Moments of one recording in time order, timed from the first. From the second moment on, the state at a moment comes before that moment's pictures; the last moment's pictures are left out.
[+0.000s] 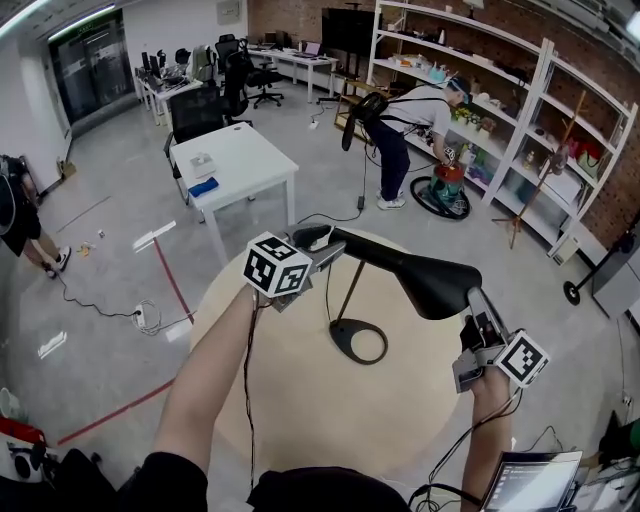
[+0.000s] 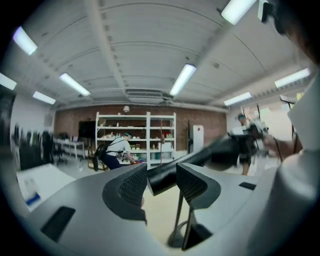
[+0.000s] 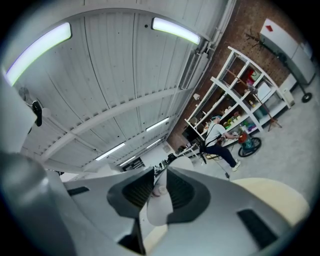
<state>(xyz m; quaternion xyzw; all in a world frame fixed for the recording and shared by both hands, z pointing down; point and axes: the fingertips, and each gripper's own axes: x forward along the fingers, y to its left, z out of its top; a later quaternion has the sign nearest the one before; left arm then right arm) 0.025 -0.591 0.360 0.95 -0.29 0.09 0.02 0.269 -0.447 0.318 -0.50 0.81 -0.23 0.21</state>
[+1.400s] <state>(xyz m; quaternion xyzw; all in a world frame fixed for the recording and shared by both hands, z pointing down) 0.033 -0.590 0.388 0.97 -0.20 0.11 0.03 0.234 -0.460 0.246 -0.47 0.85 -0.18 0.16</state>
